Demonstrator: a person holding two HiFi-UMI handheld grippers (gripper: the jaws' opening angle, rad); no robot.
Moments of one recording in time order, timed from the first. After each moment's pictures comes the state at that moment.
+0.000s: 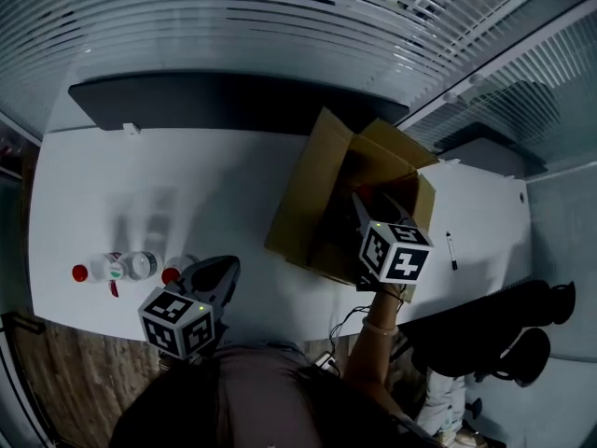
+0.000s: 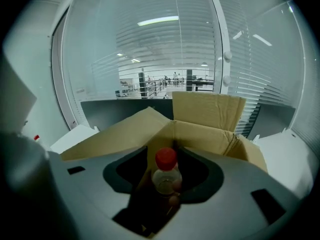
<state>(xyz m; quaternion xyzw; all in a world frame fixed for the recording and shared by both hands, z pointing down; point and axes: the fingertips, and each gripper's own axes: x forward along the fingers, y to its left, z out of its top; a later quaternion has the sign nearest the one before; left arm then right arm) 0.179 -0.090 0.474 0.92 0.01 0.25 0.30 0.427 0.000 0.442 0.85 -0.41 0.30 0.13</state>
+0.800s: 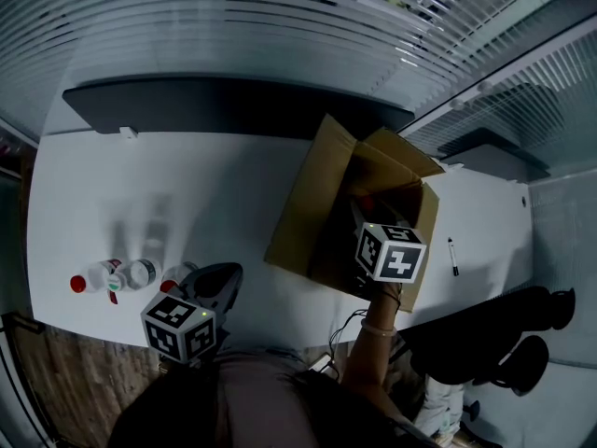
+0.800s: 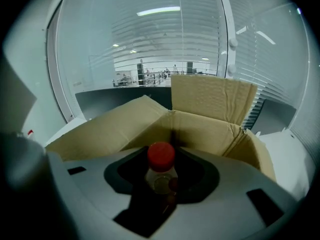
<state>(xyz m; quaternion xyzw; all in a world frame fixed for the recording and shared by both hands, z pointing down) 0.190 -0.092 0.486 0.91 0.02 0.27 0.31 0.440 -0.008 0.475 0.84 -0.40 0.34 0.16</state>
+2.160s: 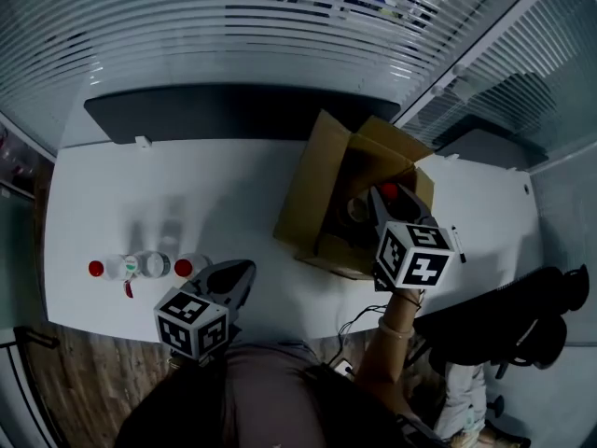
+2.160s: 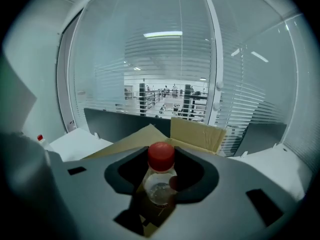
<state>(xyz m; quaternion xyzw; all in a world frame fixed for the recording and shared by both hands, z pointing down) 0.168 -0.063 0.452 0.93 0.05 0.25 0.26 0.410 0.024 0.371 0.88 -0.40 0.23 0.14</state>
